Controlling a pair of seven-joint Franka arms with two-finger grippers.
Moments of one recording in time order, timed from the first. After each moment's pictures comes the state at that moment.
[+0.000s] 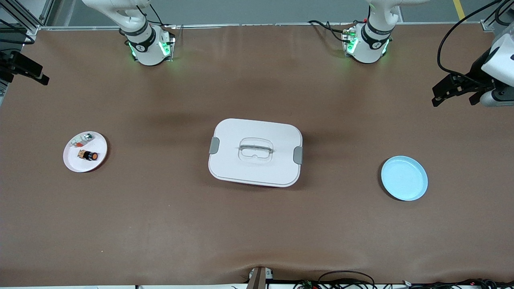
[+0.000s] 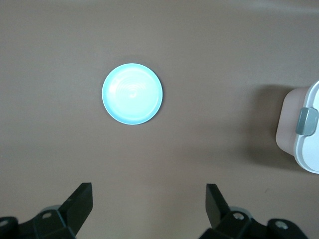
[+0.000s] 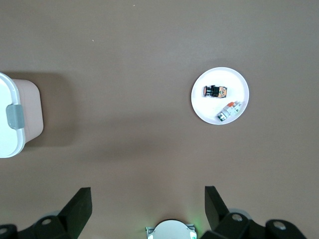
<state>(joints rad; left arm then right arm) 0.00 -0.08 -0.08 -1.65 0.01 1.63 -0.10 -0.01 -0.08 -0.06 -1.51 0.03 1.36 0.05</state>
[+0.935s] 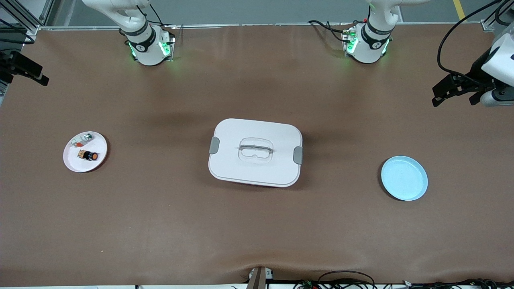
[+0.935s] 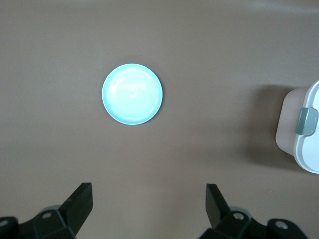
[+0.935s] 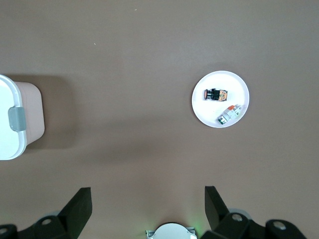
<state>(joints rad) 0.00 -0.08 -0.08 -1.65 0.01 1.63 -0.10 -0.01 -0.08 -0.06 -1.50 0.03 1.37 0.05</state>
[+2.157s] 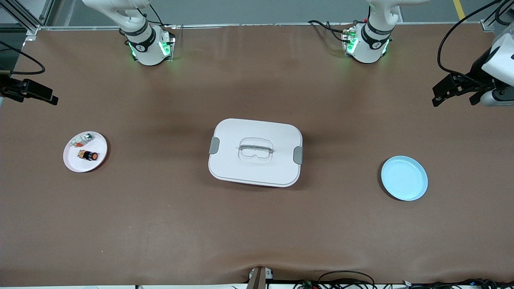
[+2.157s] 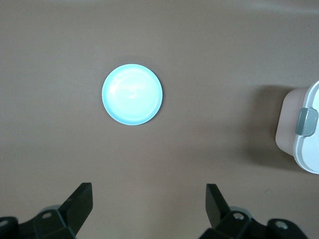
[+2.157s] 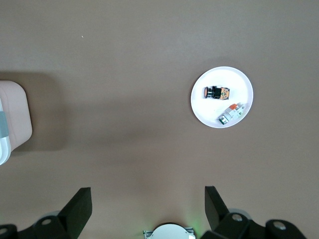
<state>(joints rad) 0.00 -0.08 -0.08 -1.65 0.01 1.63 -0.10 -0.01 0.04 -0.07 -1.49 0.03 1.39 0.04</state>
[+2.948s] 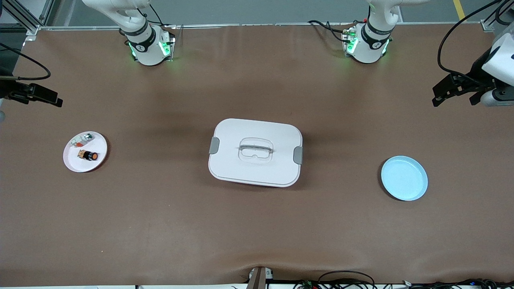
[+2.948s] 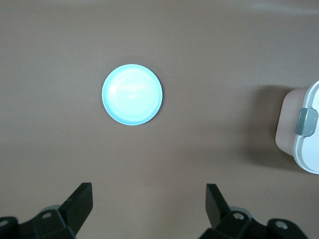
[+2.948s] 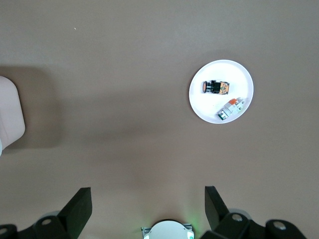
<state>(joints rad) 0.00 -0.08 -0.08 -1.65 0.01 1.63 -0.10 -0.01 0.04 -0.07 -1.53 0.02 1.40 0.04</state>
